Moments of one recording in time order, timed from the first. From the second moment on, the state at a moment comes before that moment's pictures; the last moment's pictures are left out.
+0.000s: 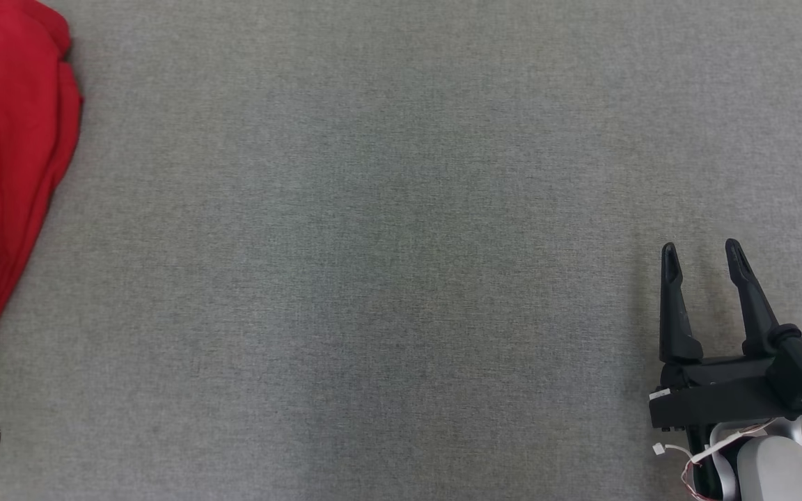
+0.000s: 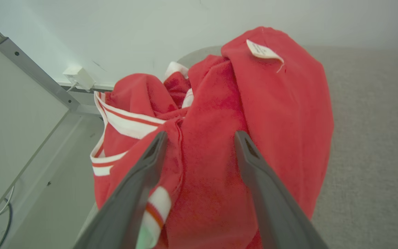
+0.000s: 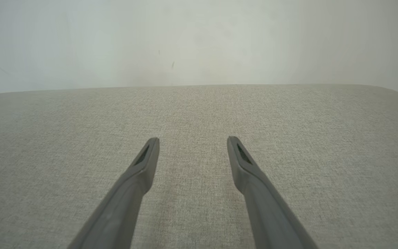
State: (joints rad) left arm -0.80 0.54 -0.02 0.82 -0.42 -0.13 -0.02; right arm -0.19 -0.05 -0.07 0.07 0.07 0.13 -0.20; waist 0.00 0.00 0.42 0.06
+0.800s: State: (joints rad) left arm -0.85 0.60 -0.20 1.01 -0.53 -0.11 -0.09; right arm -0.19 -0.05 -0.07 0.08 0.07 0.13 -0.20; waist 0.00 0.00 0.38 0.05
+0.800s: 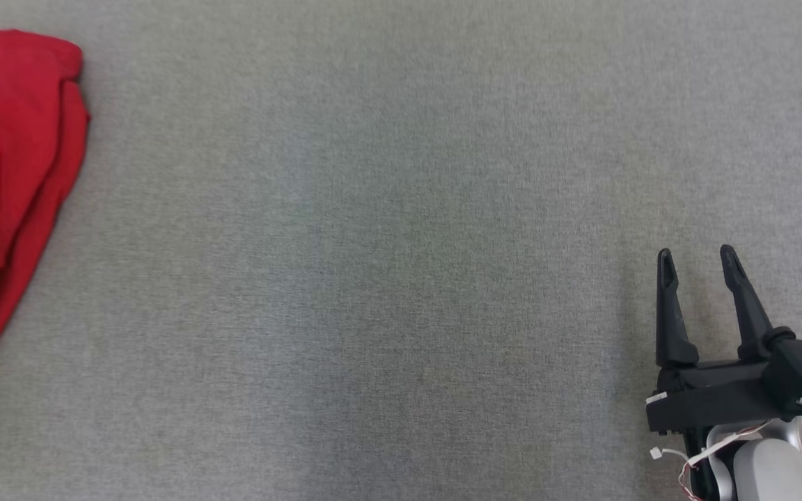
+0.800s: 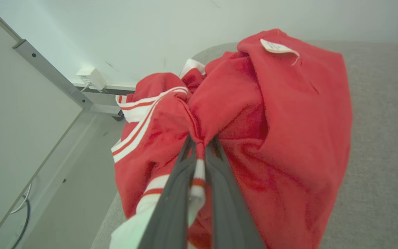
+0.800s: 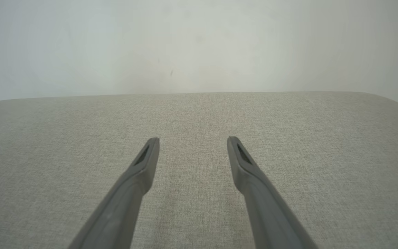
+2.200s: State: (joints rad) left arm -1.08 0.24 -0.50 0.42 -0.44 -0.04 -0.08; right arm -0.15 -0.05 0.00 0.23 0.25 0.13 -0.26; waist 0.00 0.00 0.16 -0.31
